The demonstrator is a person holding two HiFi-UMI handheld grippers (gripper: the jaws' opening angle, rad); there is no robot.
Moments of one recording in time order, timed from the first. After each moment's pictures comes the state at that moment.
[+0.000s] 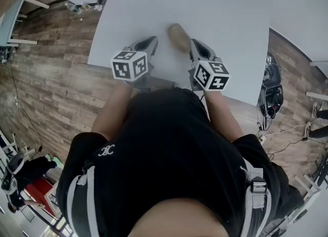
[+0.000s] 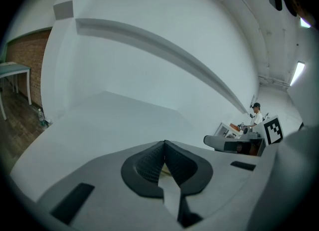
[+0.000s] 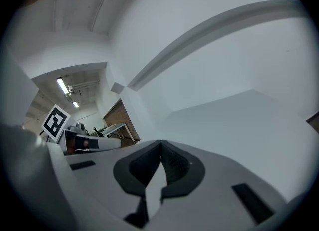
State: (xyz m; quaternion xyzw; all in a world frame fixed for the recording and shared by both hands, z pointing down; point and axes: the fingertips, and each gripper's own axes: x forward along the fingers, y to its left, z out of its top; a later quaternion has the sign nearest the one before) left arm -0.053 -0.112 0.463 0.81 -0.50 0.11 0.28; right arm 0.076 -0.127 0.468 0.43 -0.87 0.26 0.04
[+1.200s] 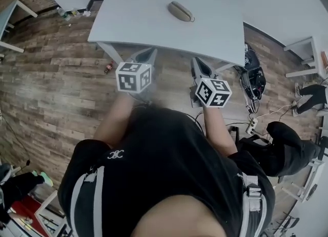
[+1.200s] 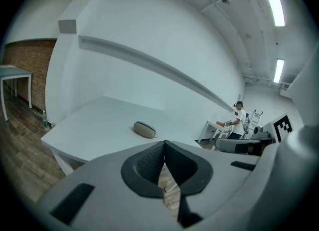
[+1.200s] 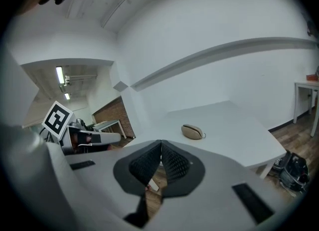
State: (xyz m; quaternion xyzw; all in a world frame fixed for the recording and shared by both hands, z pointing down) left arm -0.053 0.222 0.416 0.84 -0.48 0.09 0.24; right arm 0.094 0.238 0.416 0.50 -0.84 0.21 0.06
